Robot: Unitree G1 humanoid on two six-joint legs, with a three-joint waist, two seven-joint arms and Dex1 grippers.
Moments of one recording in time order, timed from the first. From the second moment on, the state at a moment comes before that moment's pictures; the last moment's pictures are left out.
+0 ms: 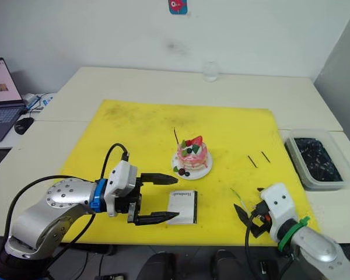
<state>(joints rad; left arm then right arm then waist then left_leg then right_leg) -0.16 0.74 -0.09 -0.54 -0.57 0.52 -1.04 0.41 -0.64 -0.06 -0.82 0.41 0.66 0.26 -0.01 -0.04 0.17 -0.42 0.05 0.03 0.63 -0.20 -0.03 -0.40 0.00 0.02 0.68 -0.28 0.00</state>
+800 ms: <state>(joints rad) -0.17 0.72 -0.13 -0.53 -0.53 0.47 -1.04 0.36 -0.61 -0.10 -0.82 0.42 0.73 0.39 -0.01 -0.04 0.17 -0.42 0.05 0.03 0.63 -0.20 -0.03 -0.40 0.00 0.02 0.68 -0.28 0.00</state>
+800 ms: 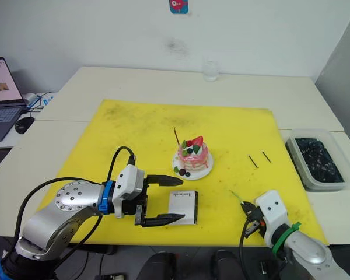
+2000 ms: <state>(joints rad) -0.20 0.71 -0.16 -0.54 -0.57 0.50 -1.09 0.56 -0.97 -0.60 -0.59 0.47 0.64 0.99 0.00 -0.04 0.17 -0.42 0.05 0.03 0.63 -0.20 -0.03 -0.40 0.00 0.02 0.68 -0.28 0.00</state>
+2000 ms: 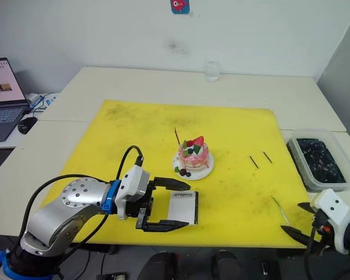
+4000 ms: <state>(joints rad) -0.17 0.64 -0.33 -0.61 -0.42 0.38 -1.01 -0.14 -1.12 -0.23 -0.55 0.86 1.61 0.57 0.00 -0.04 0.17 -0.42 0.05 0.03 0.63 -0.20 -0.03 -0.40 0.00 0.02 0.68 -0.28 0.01</state>
